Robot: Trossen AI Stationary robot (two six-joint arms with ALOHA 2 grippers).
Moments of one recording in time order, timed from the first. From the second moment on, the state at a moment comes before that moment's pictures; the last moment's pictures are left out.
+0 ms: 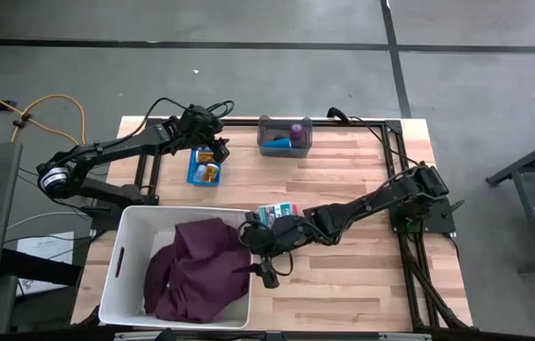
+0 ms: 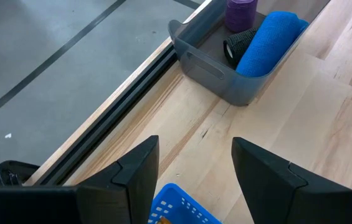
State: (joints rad) left arm 0.61 1.23 0.87 -0.30 -0.13 0.03; right arm 0.33 1.87 1.55 0.06 0.00 0.11
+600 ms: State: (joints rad) left arm 0.61 1.23 0.87 -0.30 -0.13 0.03; right arm 0.35 1.66 1.55 -0.23 0.30 -0.14
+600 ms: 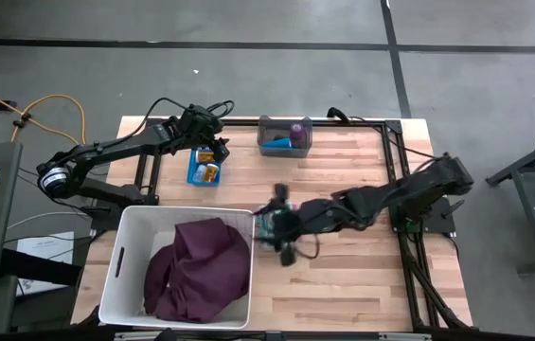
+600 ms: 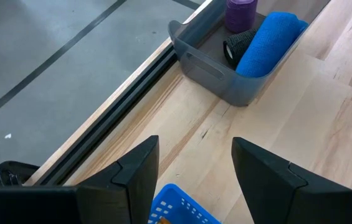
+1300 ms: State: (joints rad) left arm 0.61 1.23 0.87 -0.28 -0.13 0.03; right arm 0.37 1.57 1.55 -0.72 0.42 0.23
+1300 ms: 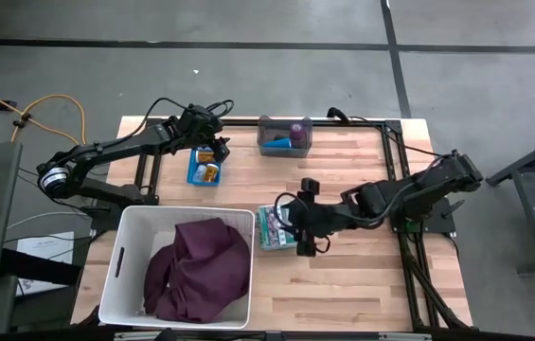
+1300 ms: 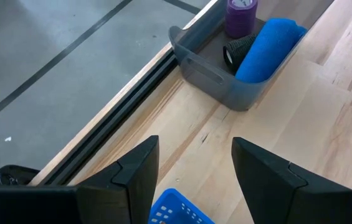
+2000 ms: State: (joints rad) left arm 0.61 1.23 0.87 -0.28 -0.13 0.03; right arm 0.40 1.17 0.93 -0.32 0.59 0.30
